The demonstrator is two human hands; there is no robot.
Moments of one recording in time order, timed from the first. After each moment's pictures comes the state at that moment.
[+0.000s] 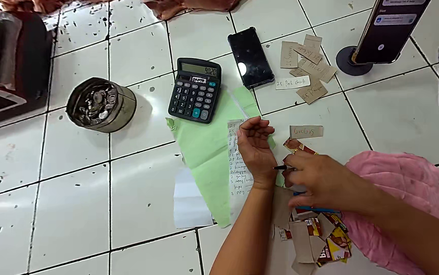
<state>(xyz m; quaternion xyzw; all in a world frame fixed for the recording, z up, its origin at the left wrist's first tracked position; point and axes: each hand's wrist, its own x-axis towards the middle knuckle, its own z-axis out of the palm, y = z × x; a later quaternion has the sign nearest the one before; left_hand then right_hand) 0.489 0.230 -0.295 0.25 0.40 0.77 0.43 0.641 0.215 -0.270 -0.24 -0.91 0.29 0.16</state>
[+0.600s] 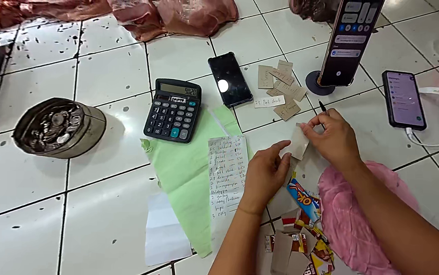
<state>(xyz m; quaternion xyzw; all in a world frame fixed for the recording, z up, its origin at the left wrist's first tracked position) 0.497 0.223 -0.296 0.68 0.51 0.42 0.33 0.682 0.275 -0.260 -0.68 -0.67 0.17 0.24</state>
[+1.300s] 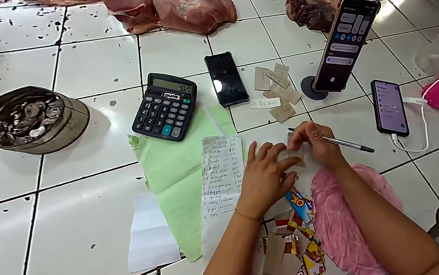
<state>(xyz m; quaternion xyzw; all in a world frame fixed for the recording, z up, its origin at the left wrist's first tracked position) 0.503 0.217 -0.295 0.82 0.49 0.24 0.19 0.684 0.278 -0.278 -0.40 -0.66 0.47 0.43</state>
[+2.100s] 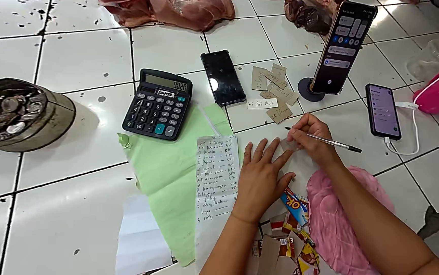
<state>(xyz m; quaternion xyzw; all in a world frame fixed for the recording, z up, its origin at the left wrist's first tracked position) 0.505 0.217 -0.298 0.82 0.52 0.19 0.17 0.679 0.282 -0.274 -0.50 -0.59 0.46 0.44</state>
